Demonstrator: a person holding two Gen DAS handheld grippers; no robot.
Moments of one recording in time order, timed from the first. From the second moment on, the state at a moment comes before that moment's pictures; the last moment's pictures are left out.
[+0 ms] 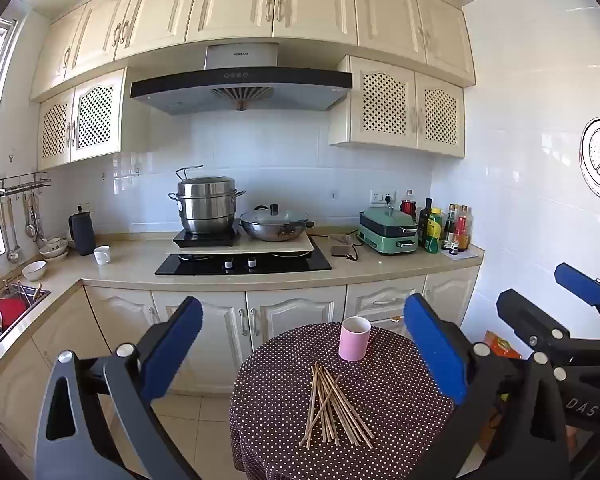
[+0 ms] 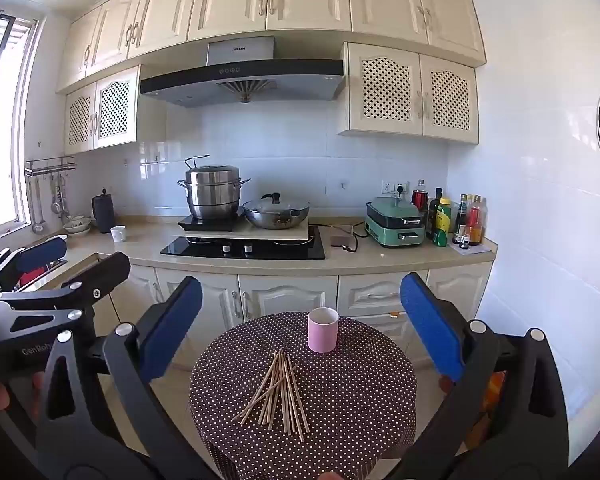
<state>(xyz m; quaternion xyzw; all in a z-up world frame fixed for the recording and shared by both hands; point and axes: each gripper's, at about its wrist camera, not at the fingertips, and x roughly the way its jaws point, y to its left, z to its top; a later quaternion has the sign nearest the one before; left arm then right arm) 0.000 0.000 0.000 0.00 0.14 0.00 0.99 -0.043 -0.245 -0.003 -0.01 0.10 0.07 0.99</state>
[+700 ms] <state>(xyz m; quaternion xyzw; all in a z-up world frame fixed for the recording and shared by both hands) 0.000 -0.013 -0.002 0.00 0.14 0.00 0.99 -0.046 -0.252 -0.003 -0.01 0.11 0.06 0.99</state>
